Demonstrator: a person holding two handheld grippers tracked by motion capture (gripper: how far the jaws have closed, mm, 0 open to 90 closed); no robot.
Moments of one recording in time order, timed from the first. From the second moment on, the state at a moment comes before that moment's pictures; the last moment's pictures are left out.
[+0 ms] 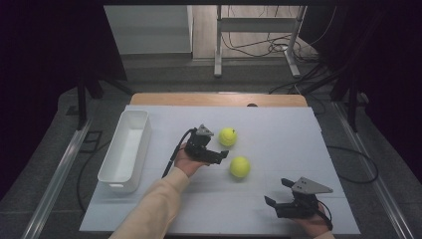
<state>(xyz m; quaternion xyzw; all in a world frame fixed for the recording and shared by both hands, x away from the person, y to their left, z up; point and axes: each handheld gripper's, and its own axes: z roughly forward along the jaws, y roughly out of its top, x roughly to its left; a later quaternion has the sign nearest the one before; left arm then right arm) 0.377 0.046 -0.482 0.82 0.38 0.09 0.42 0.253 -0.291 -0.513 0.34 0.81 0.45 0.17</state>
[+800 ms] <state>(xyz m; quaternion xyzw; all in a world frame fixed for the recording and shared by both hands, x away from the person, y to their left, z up) 0.404 0.037 -0.491 0.82 0.39 0.09 0.42 0.254 -0.291 -0.513 0.33 0.81 0.45 0.17</state>
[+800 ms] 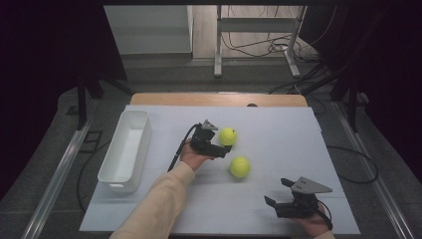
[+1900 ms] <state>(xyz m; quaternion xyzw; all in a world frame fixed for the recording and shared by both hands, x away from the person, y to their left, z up) 0.446 0.016 -0.516 0.82 0.41 0.09 0.39 0.256 -0.292 -0.513 0.33 0.81 0.45 0.17</state>
